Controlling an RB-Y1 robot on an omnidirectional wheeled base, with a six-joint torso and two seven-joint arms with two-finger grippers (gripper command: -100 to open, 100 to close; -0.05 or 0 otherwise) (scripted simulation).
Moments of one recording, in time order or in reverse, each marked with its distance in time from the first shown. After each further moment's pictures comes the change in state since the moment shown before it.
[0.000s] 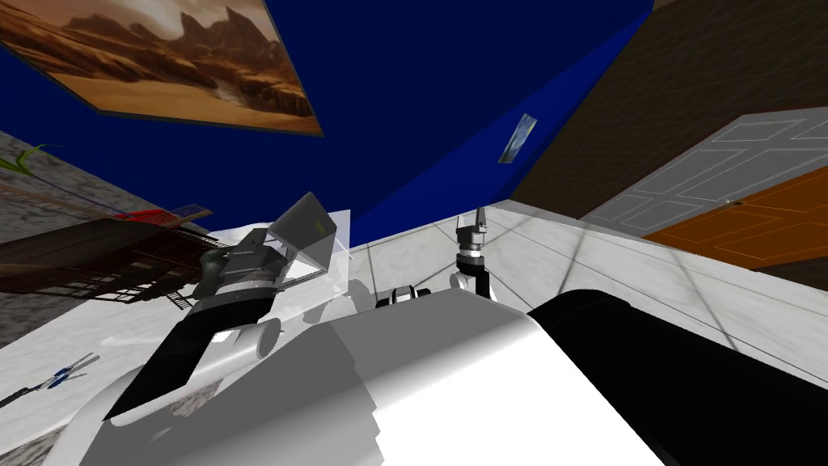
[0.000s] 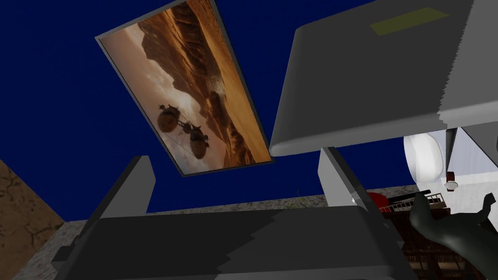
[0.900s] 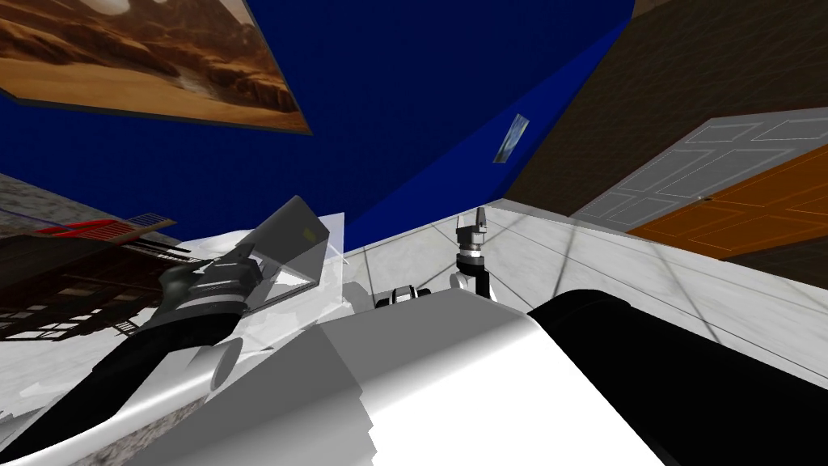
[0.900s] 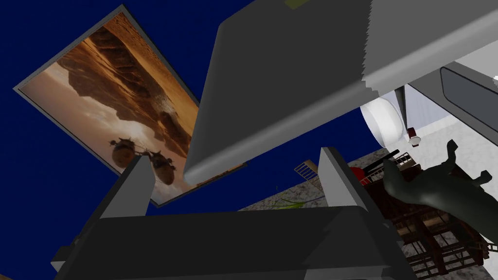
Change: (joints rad) left arm 0.105 0.139 0.124 -0.010 0.006 0.215 0.020; right arm 0.000 0.000 0.000 0.000 0.000 0.000 0.000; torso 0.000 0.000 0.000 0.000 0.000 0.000
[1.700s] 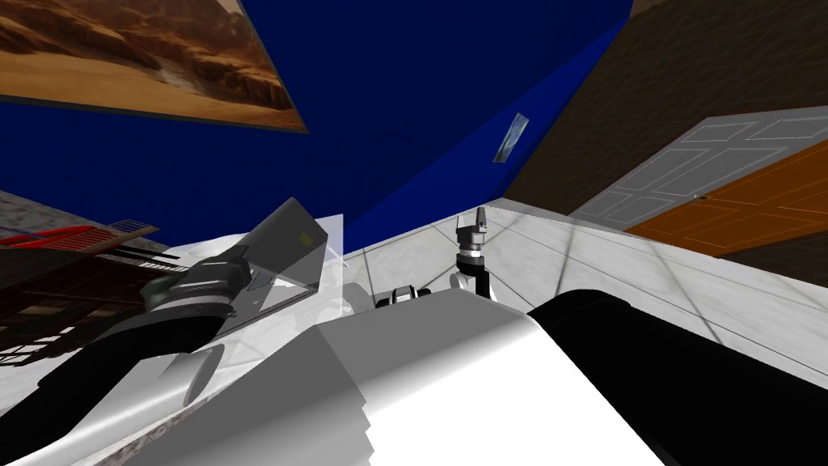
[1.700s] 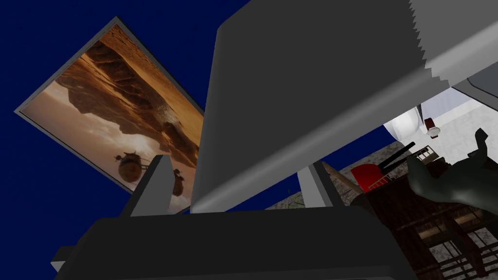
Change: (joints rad) left arm 0.029 0.067 0.045 -0.056 0.004 0.087 0.009; right arm 0.000 0.000 0.000 0.000 0.000 0.000 0.000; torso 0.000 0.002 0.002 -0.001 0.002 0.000
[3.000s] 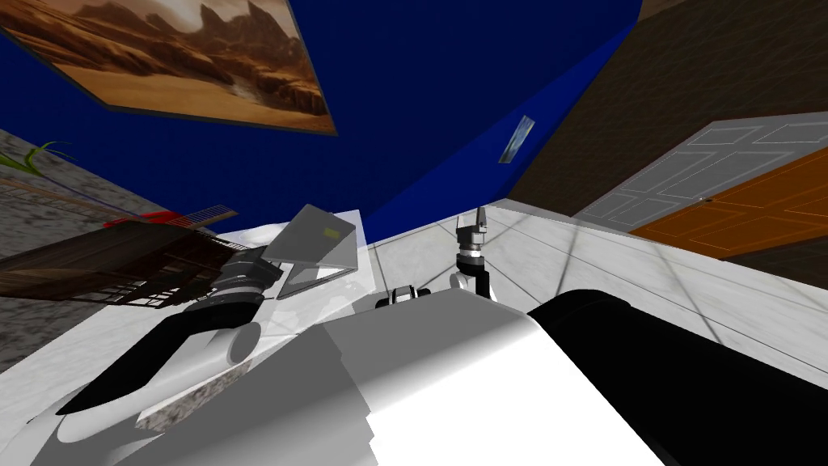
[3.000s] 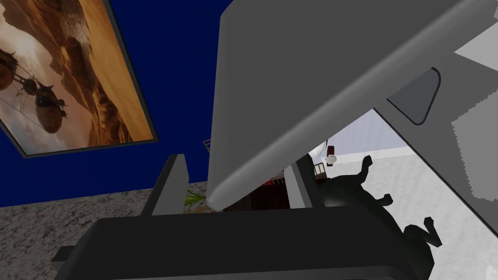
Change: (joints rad) left arm -0.145 -0.134 -0.056 0.163 0.157 -0.070 0.172; right arm 0.000 0.000 0.000 0.000 0.000 0.000 0.000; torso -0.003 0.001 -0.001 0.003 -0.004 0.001
